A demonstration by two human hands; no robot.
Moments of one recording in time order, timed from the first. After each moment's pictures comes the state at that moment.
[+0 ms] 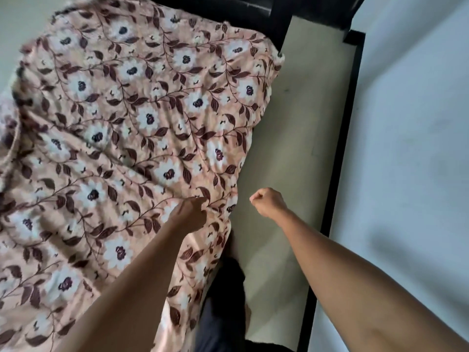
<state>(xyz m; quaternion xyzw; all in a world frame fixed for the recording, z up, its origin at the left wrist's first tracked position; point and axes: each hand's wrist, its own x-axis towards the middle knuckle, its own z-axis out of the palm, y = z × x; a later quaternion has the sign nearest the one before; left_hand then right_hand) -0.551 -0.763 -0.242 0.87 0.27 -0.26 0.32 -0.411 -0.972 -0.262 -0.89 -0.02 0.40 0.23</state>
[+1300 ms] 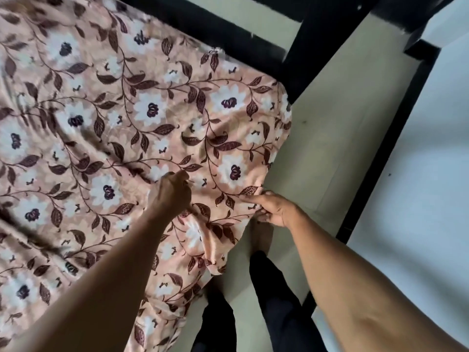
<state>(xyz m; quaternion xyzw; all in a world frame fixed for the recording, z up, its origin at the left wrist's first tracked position) -0.164 -0.632 -0.300 0.89 0.36 -0.15 0.23 -0.011 -0.866 -0.358 -0.63 0.18 0.66 0.36</state>
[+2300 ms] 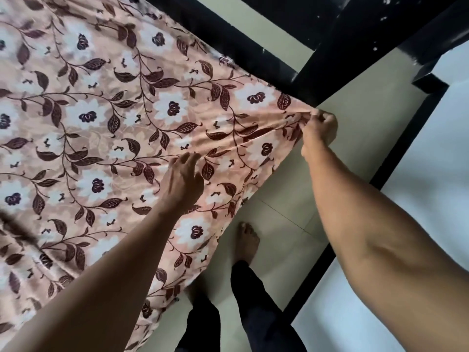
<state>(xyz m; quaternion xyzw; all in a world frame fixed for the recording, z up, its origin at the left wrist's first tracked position) -0.104 -0.652 -0.298 0.91 0.32 -0.01 0.26 0.219 -0.794 -0.377 -0.82 0.18 0.17 0.52</state>
